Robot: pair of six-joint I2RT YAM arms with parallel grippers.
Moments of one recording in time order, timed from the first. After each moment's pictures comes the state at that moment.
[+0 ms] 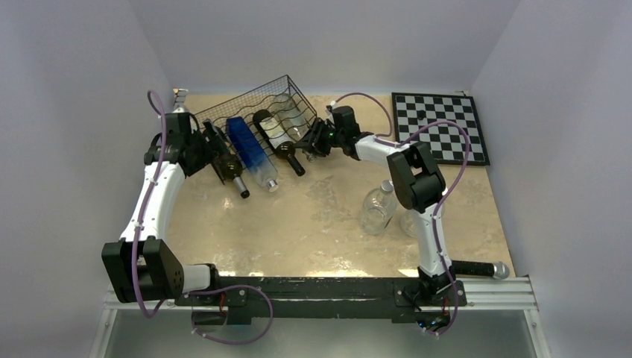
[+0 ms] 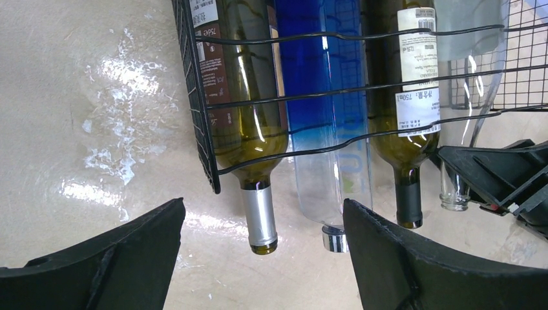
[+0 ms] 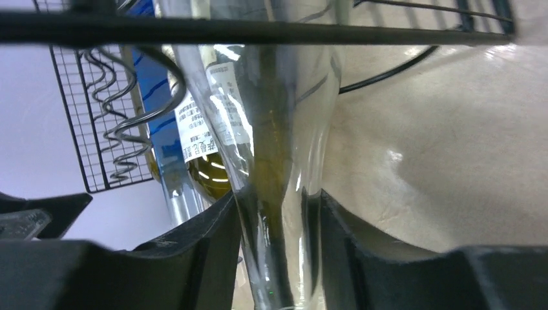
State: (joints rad) left arm 0.09 1.30 1.13 -0.64 0.05 -0.51; right arm 0.48 2.24 1.57 0.12 -0.49 0.92
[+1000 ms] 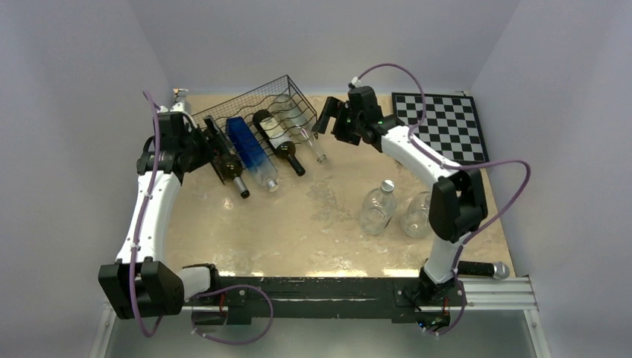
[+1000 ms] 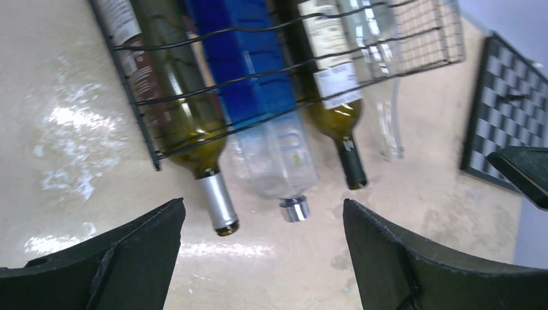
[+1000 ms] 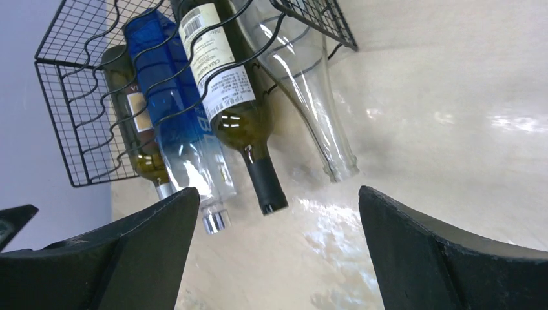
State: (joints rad) left arm 0.09 1.20 1.14 -0.65 0.18 -0.46; right arm 0.49 1.83 1.54 -0.34 -0.12 0.71
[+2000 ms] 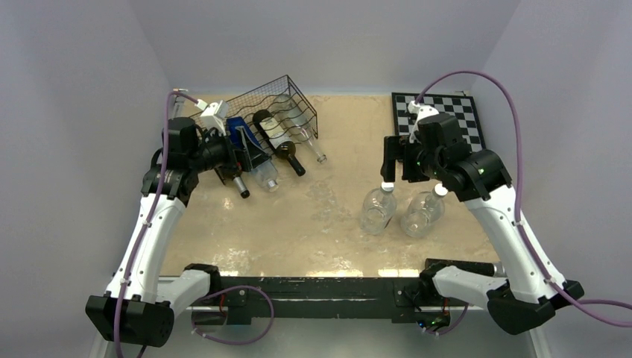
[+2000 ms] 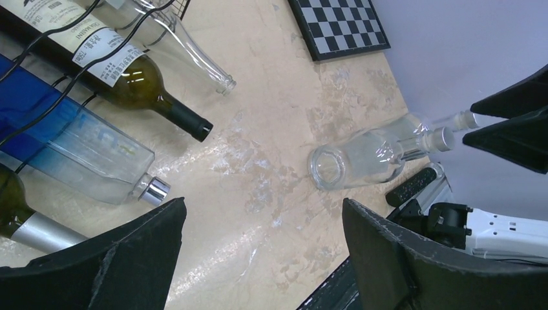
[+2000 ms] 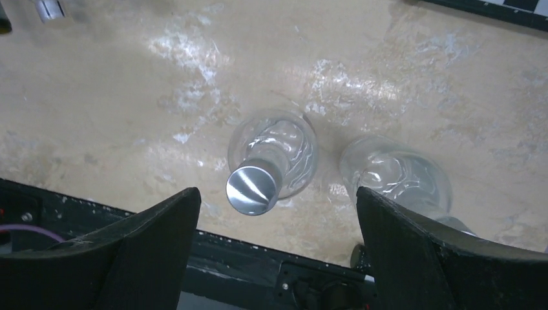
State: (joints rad) left arm -0.11 1.03 1.09 -0.52 0.63 -0.36; right arm 0.49 1.13 1.49 -1.17 0.13 0.31
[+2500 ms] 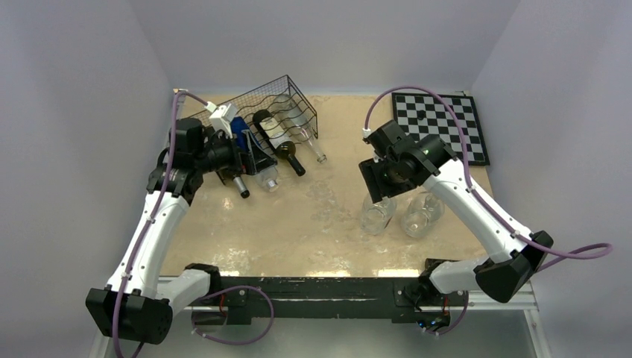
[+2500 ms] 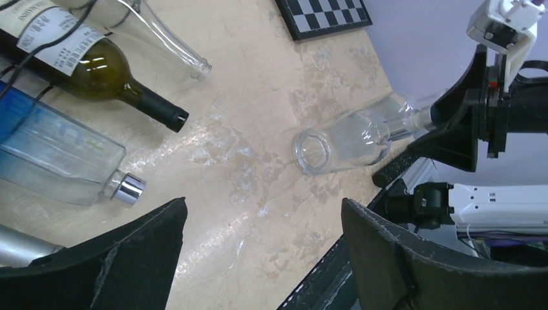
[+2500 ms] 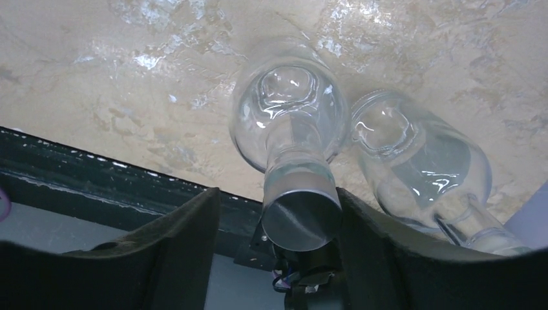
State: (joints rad) left arm -0.13 1.05 1.08 -0.51 0.68 -0.36; right arm 0.65 1.34 1.48 -1.32 0.15 0.28
